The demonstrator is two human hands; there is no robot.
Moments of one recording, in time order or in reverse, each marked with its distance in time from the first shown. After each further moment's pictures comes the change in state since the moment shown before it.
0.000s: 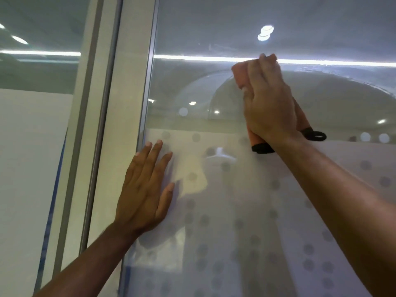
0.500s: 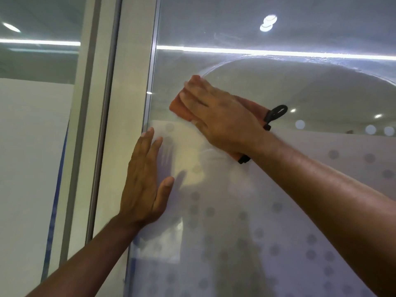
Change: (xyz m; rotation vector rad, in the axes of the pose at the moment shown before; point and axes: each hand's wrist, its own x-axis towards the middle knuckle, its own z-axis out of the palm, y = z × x) left_hand 0.001 -0.005 0.001 -0.290 0.118 -0.055; right_hand -0.018 -0.058 0.035 -0.138 -0.223 -0.624
